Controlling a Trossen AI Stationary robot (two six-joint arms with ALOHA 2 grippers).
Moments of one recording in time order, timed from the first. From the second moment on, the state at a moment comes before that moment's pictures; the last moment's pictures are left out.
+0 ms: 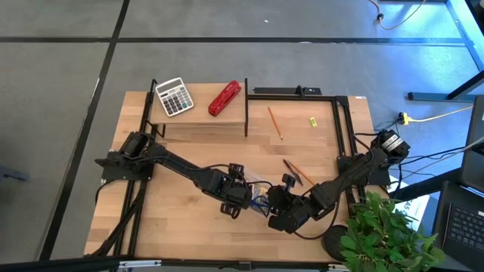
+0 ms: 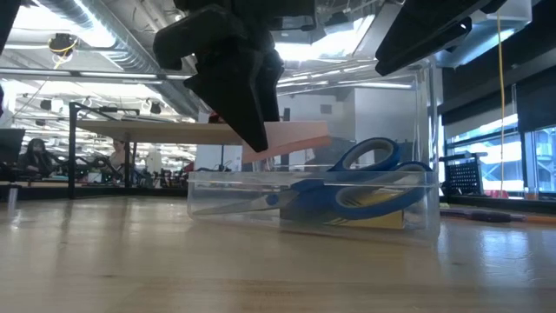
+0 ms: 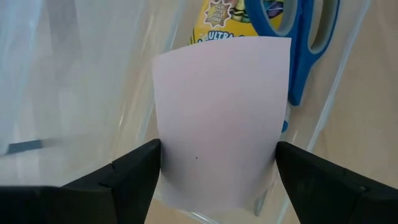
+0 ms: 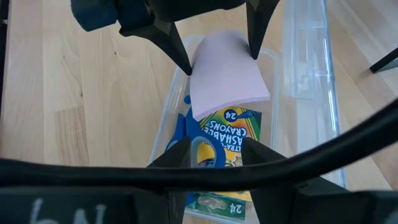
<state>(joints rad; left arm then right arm) -0.34 1.96 1.50 -0.77 -0.37 -0.09 0.62 1.69 1.21 -0.57 0.63 0.75</state>
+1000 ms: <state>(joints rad) -0.34 1.96 1.50 -0.72 -0.36 0.01 0.59 1.69 1.21 -0.63 0.57 0.75</state>
